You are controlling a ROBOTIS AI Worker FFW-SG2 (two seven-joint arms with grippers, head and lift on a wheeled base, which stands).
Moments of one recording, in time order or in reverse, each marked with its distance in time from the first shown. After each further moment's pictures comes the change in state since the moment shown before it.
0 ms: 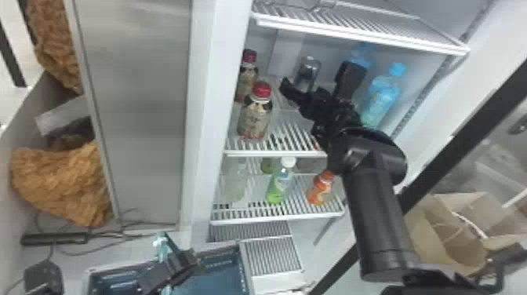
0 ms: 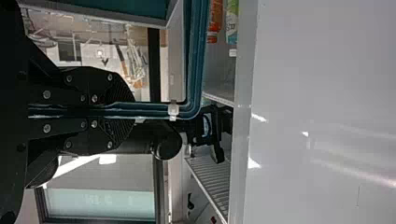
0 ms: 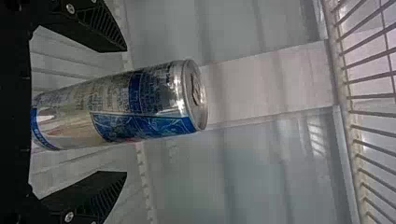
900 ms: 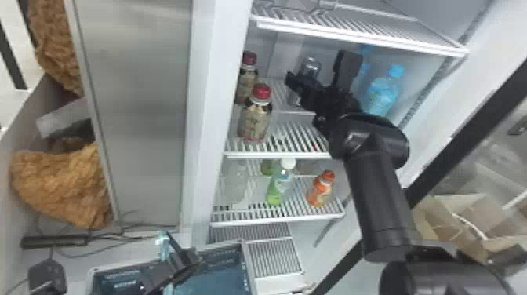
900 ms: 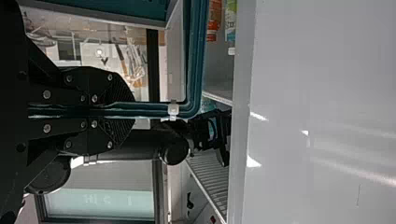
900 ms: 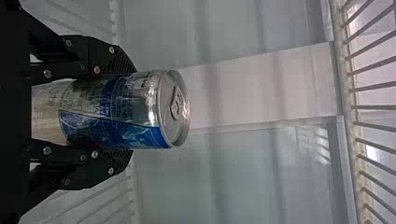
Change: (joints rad) left arm -0.016 0.001 -0.012 0.016 0.006 -0.010 0.002; right arm -0.085 -0.024 0.024 0.088 0.037 0.042 0.015
